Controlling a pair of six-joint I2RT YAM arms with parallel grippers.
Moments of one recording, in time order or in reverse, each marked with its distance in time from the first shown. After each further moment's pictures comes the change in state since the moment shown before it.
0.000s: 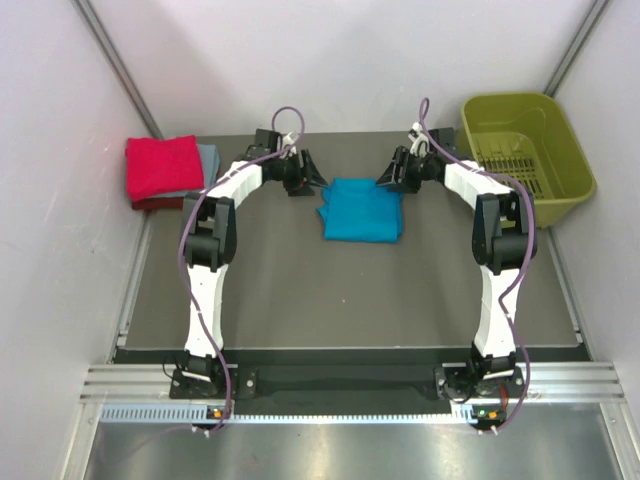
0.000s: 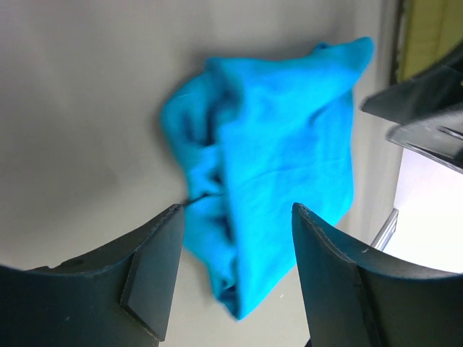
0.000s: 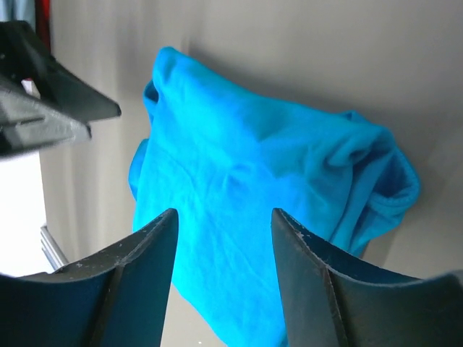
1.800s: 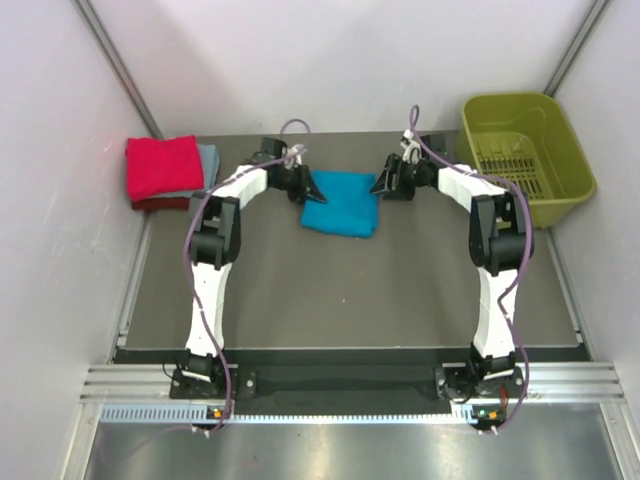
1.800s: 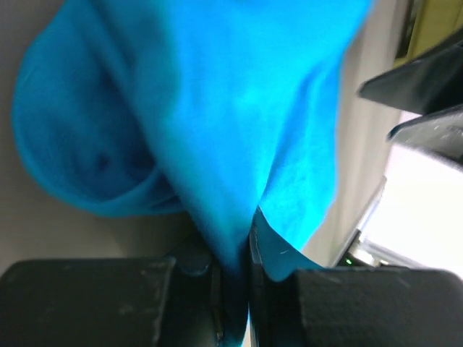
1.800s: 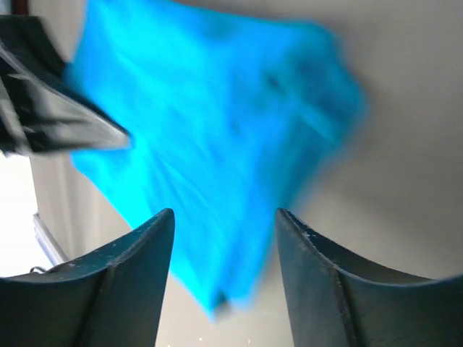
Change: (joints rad) left arm -0.034 0.082 -0.004 -0.031 0.103 -0.018; right arm 0.044 0.007 -0.050 -0.006 0.010 -0.005
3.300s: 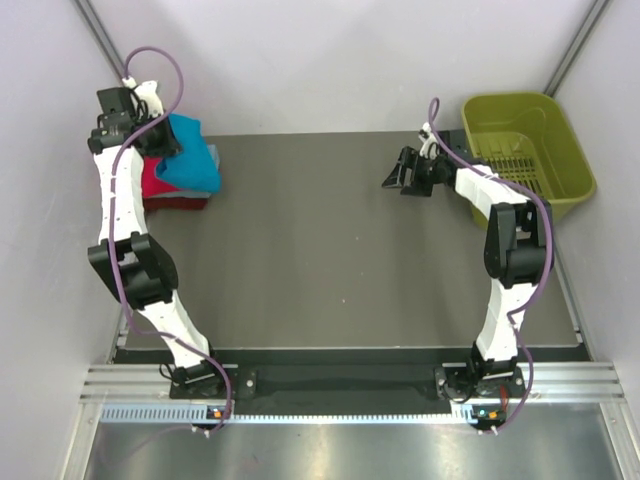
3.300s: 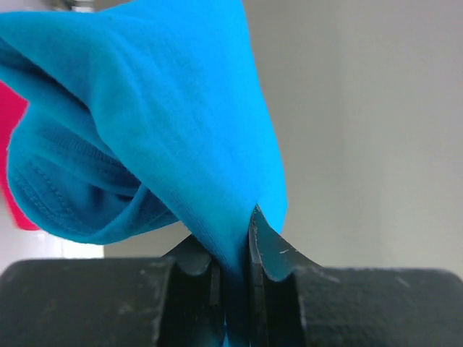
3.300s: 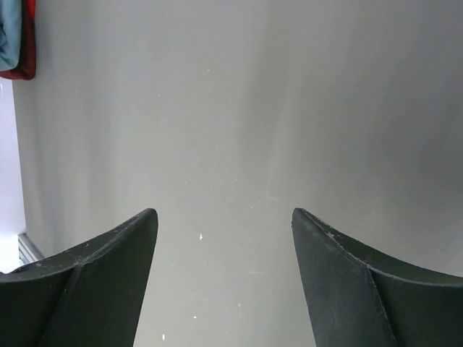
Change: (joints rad) left arm 0.532 -0.548 0.111 -0.408 -0.454 0.629; right arm -0.061 -0.179 -0.101 -0.011 0.063 -0.035
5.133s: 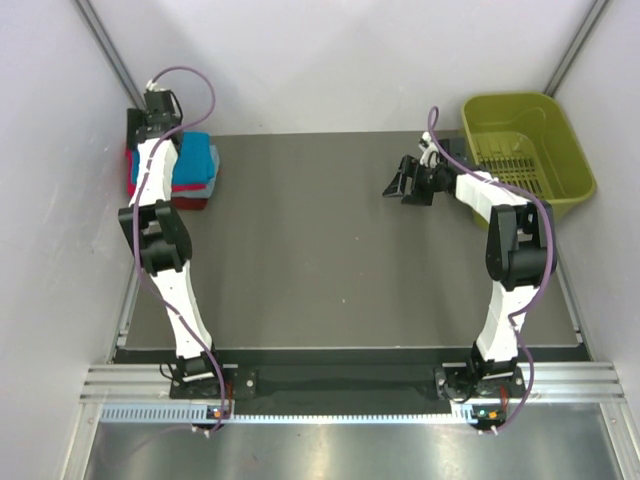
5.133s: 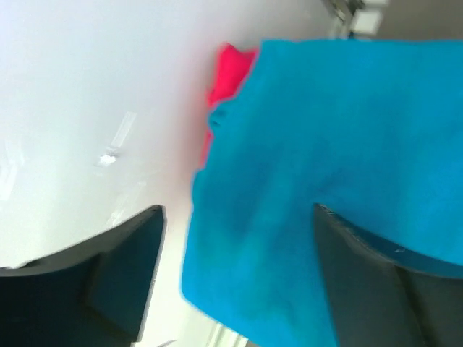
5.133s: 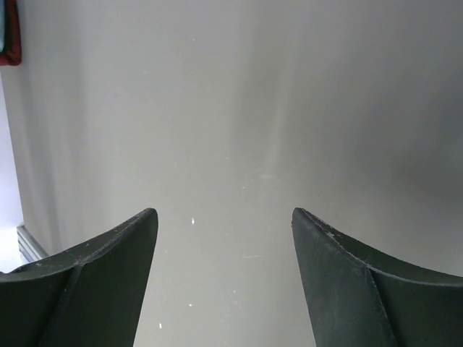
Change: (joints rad) left arm -0.090 0.378 0.174 0.273 -0.877 0.237; right arm -0.001 -0.026 -0.088 0.023 -0.002 0.002
